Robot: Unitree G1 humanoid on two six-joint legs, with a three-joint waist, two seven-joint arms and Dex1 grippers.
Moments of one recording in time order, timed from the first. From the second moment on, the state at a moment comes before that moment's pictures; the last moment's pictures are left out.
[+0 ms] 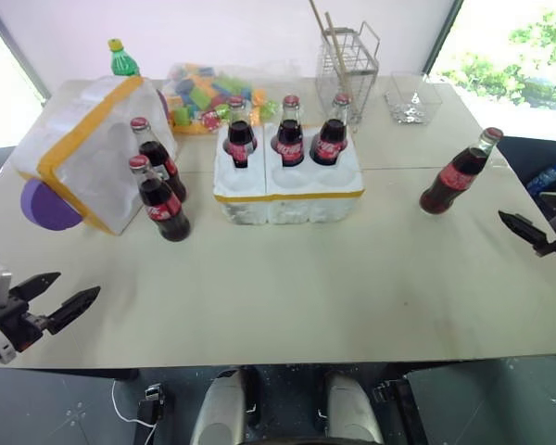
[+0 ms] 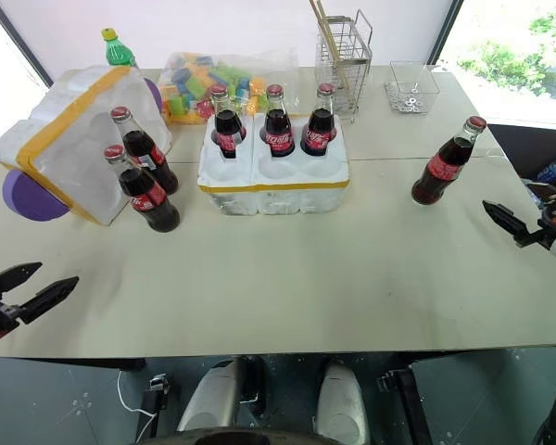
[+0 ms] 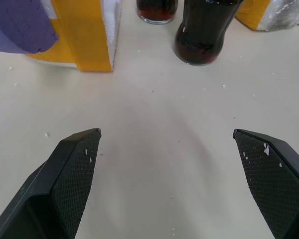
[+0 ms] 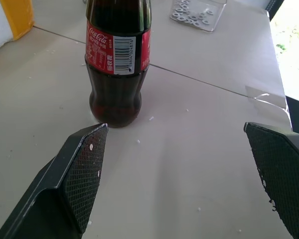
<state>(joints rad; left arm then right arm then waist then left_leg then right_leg) 0.43 0.75 0.79 -0.34 -0.68 0.60 -0.82 -0.29 -0.97 -0.47 0.55 0.36 0.11 0.93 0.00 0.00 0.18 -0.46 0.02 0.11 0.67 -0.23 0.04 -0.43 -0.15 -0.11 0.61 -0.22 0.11</state>
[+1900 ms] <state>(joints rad) -0.31 0.59 0.25 -0.04 -0.47 0.43 -0.65 -0.29 -1.05 -0.46 -0.54 1.19 0.90 0.93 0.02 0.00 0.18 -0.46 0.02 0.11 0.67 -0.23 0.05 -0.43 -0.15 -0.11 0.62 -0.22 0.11</state>
